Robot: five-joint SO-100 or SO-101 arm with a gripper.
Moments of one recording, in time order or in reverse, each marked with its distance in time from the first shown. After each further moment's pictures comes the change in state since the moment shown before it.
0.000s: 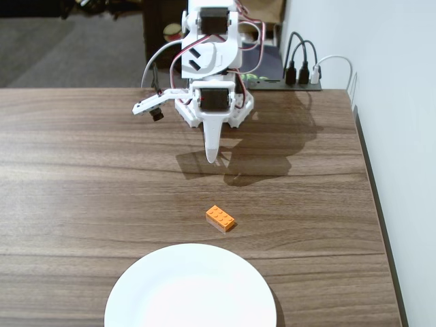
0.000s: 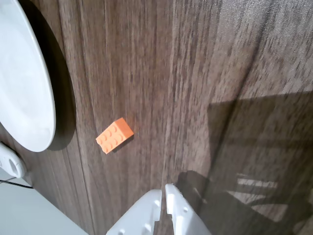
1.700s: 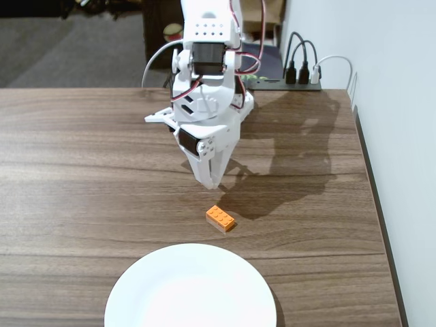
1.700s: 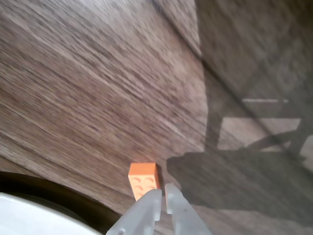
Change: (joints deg) arm 1.3 -68.5 -31.5 -15.8 52.6
